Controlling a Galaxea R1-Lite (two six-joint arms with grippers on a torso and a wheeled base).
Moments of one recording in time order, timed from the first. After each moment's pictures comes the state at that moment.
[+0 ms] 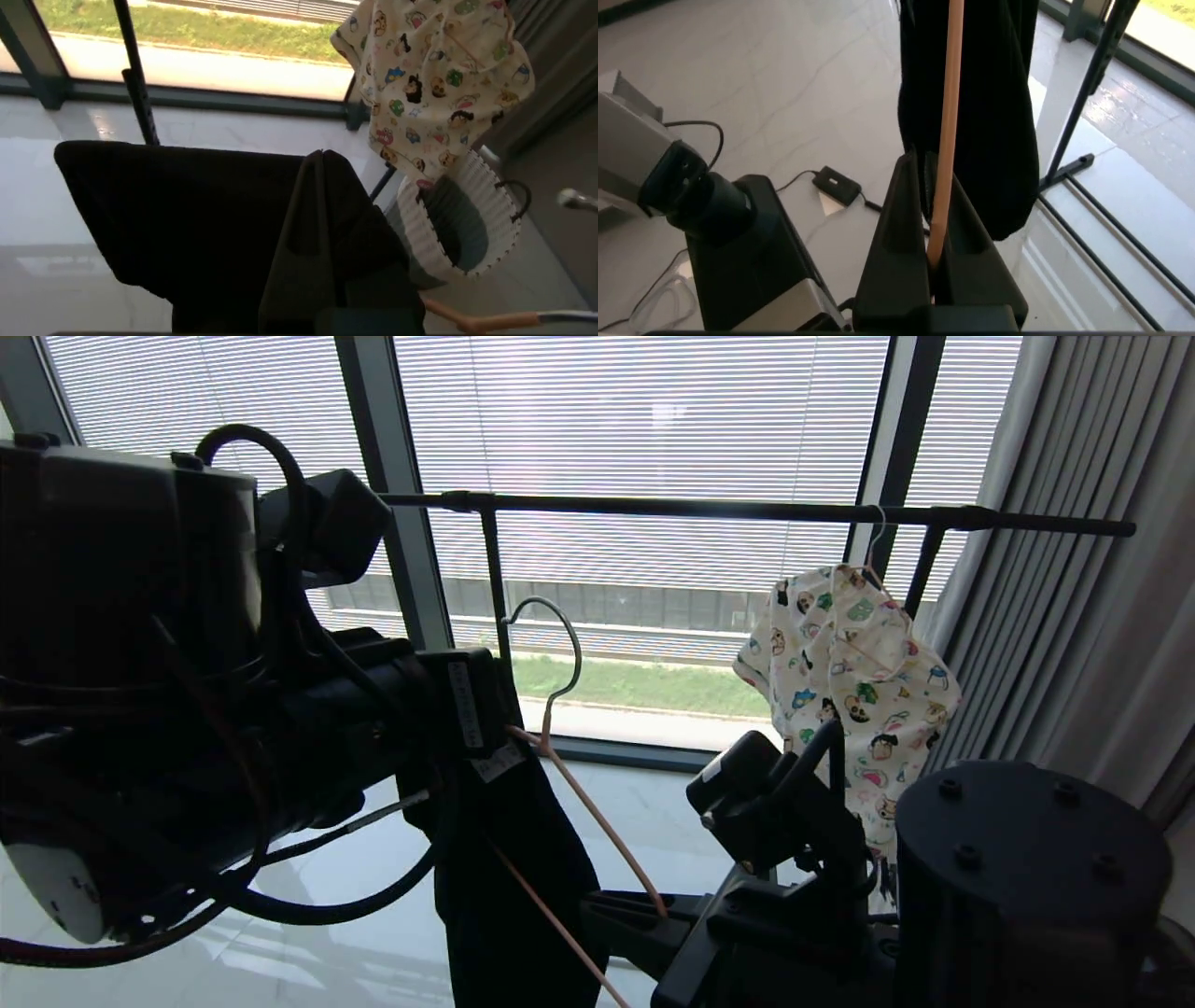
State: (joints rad) left arm -0.79 1.41 -0.98 -0.13 0.39 -0.28; right arm 1.22 1.65 -0.78 -0.61 -0.08 0.30
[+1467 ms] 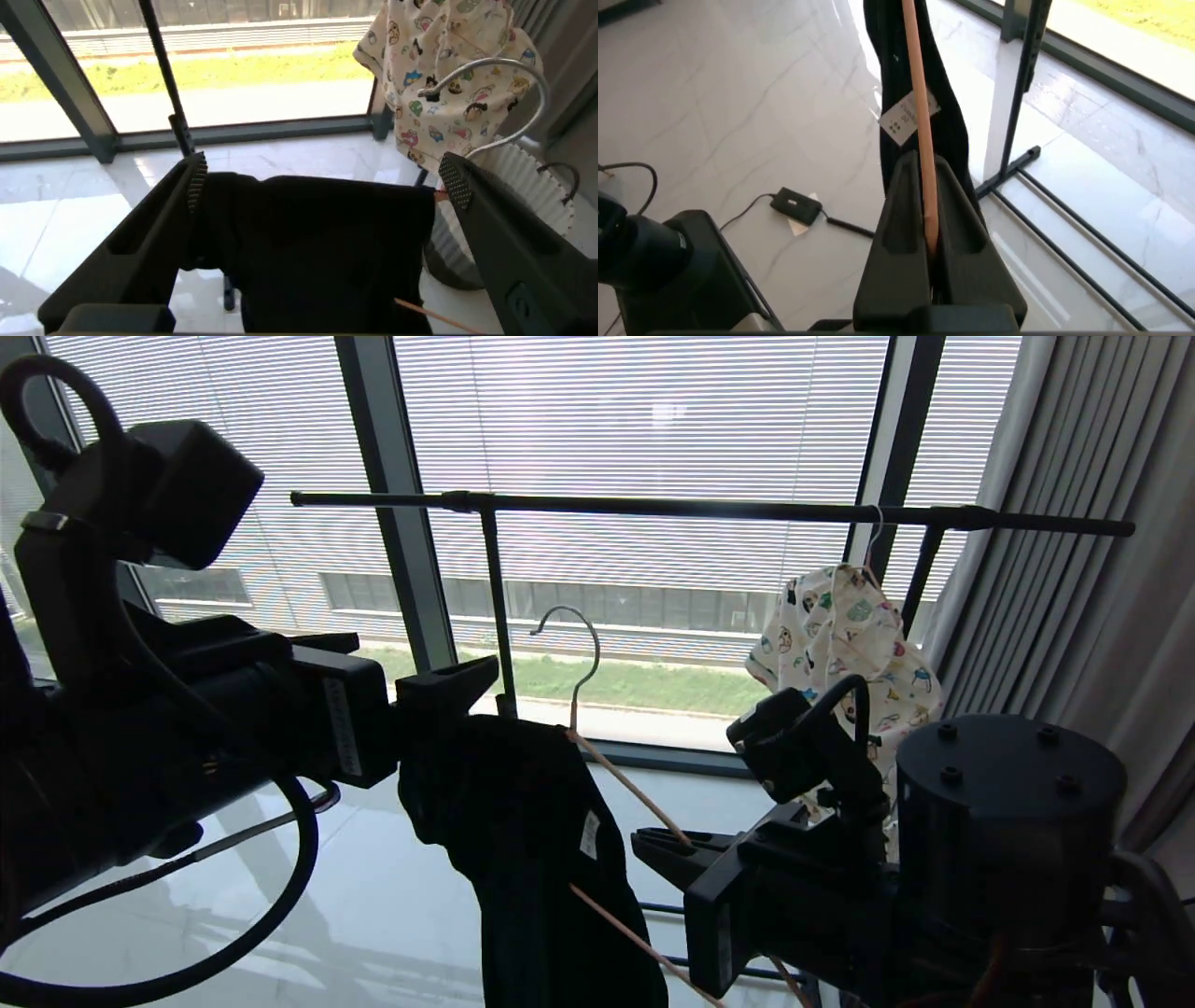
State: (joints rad) left arm -0.75 1.25 -0.91 -0.12 0.39 -0.02; right arm 1.12 1.64 -0.78 -0.61 -0.13 0.29
